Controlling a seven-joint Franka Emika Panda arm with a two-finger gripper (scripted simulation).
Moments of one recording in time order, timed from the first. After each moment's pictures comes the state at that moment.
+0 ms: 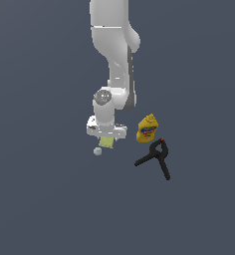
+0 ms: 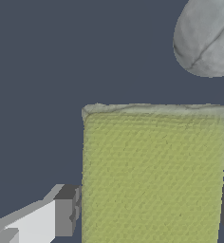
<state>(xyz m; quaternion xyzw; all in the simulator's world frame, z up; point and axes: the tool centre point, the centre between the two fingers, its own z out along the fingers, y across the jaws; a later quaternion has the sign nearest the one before) -0.094 -0.056 0.011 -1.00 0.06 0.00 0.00</state>
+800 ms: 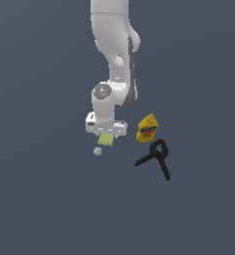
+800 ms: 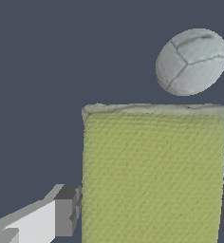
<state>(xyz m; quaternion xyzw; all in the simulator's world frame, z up) -0.090 -0.056 0.041 -1.00 0.06 0.00 0.00</state>
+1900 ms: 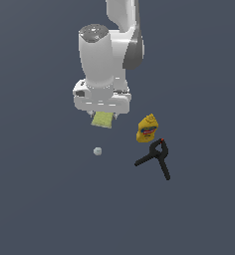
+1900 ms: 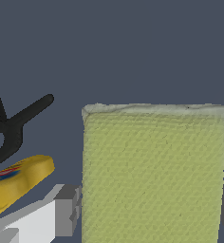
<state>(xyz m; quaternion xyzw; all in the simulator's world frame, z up) -0.061 -0.056 0.224 -1.00 0.06 0.00 0.00</state>
